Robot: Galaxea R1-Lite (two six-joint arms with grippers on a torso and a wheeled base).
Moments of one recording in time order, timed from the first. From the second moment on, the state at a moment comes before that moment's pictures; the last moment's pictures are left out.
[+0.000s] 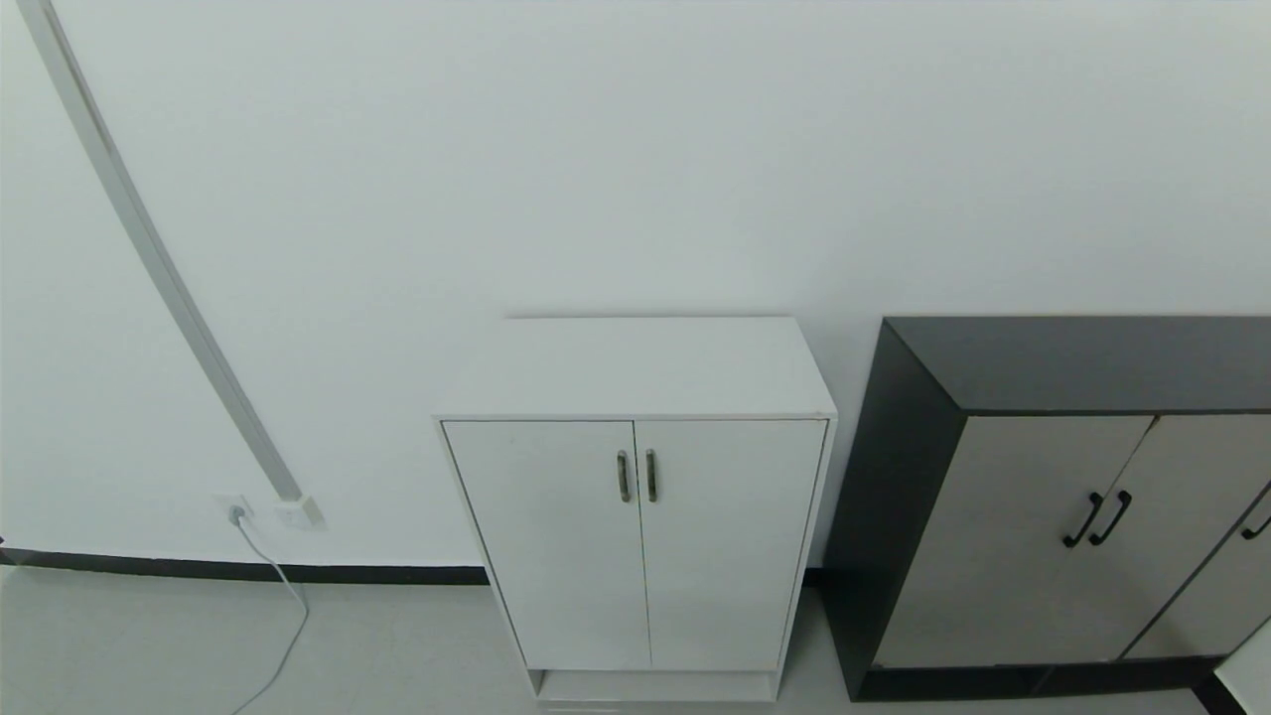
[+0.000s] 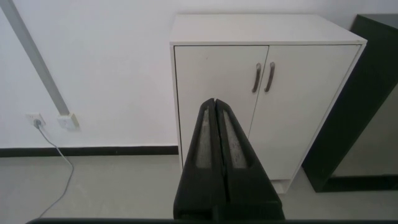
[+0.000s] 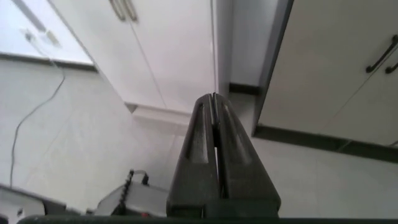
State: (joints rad) left arm 0.00 0.00 0.00 0.00 0.01 0.00; right arm 0.20 0.40 0.00 -0.05 0.06 0.04
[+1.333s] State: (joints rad) left arm 0.00 0.00 0.00 0.00 0.01 0.00; right arm 0.03 0.14 0.00 0.00 -0.02 -0.02
